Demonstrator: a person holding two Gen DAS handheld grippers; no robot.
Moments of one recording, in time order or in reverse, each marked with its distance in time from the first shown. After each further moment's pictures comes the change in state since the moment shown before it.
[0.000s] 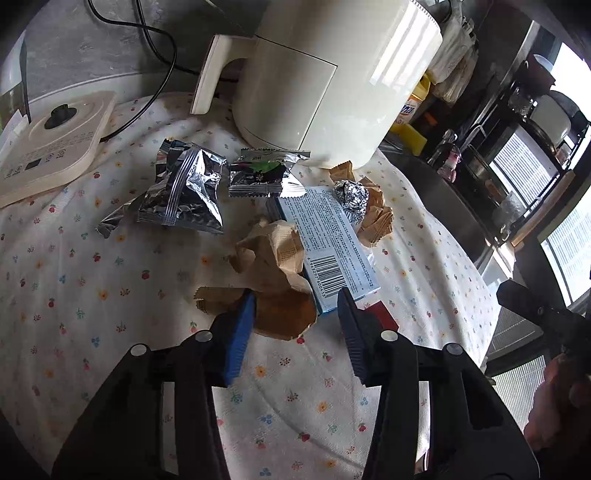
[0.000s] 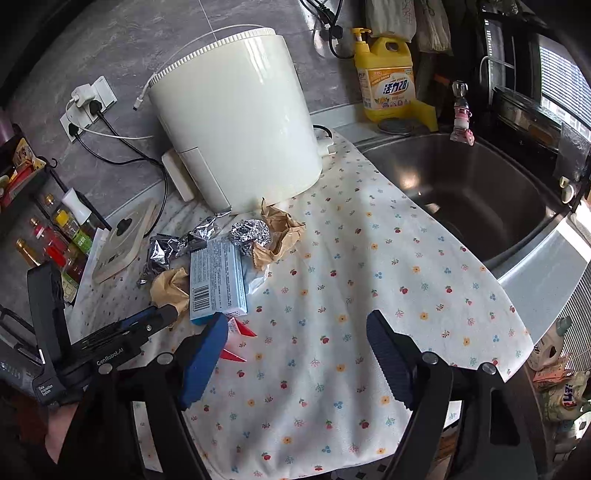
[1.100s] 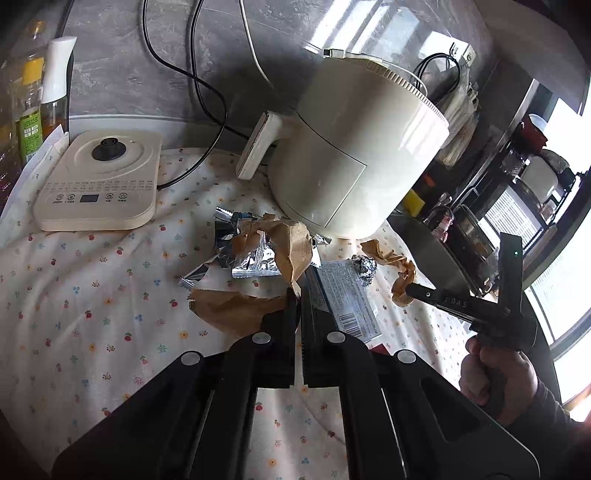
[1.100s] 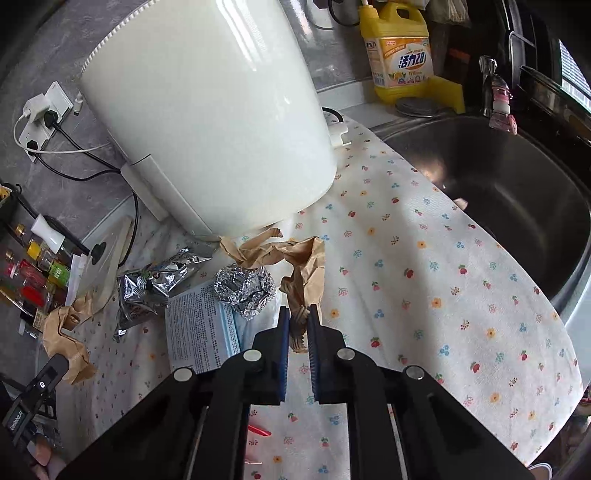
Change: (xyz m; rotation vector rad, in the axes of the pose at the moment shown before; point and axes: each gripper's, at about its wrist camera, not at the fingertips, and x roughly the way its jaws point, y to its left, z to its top) left arm -0.077 0.045 0.019 -0.078 -0.189 -0.022; right arm 0.077 0.005 0.046 0.060 0.045 -0.016
